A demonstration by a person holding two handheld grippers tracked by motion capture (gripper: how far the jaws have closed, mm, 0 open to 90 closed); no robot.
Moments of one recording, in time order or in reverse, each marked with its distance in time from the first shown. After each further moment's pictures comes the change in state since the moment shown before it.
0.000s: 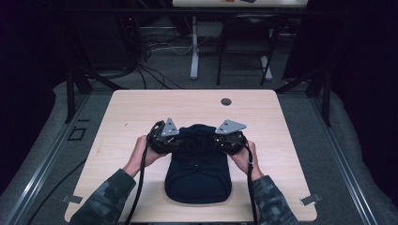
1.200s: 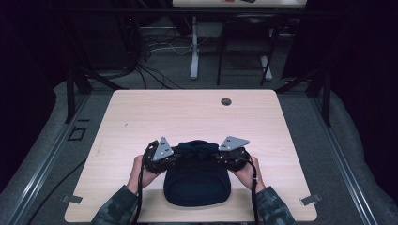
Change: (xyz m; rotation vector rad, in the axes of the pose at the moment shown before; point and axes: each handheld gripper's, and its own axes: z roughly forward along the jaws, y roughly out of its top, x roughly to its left) left arm -0.042 -0.042 -0.010 -0.140 0.018 -0.031; right arm 0.024 -0.037 -0.012 0.048 0.094 0.013
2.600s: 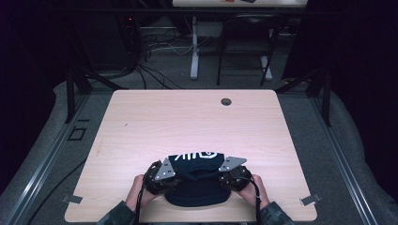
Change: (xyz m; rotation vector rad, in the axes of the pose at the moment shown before) left arm -0.041 -0.035 -0.006 0.132 -0.133 -0.021; right arm 0.032 -0.046 -0.003 0.178 0.065 -0.015
